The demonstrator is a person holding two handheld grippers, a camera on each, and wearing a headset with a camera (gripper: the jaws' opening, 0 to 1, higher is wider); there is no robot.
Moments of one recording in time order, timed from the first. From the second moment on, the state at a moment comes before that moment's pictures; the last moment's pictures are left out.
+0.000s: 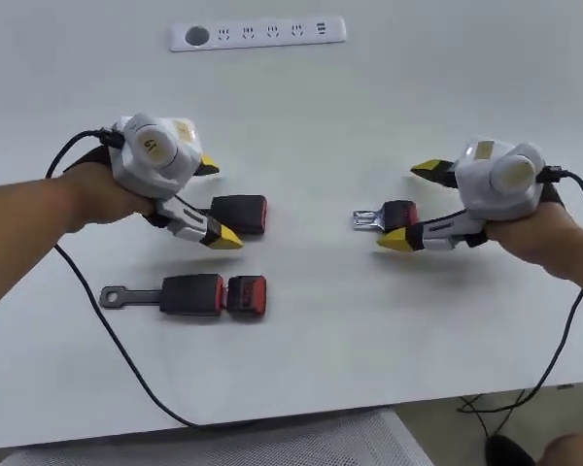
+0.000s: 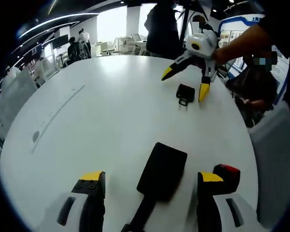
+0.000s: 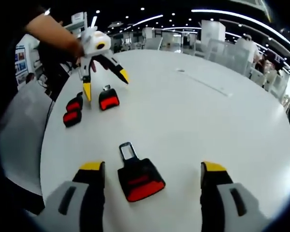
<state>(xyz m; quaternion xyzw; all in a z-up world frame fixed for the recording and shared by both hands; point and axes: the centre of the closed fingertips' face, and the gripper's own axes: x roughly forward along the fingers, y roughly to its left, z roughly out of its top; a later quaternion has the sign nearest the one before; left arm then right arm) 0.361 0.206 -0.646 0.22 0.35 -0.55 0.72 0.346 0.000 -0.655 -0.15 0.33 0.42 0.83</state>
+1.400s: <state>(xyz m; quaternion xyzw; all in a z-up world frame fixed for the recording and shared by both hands) 0.267 0.319 -0.567 0.06 0.28 -0.39 0.88 0.269 0.052 -0.601 -0.11 0.25 0.34 0.90</state>
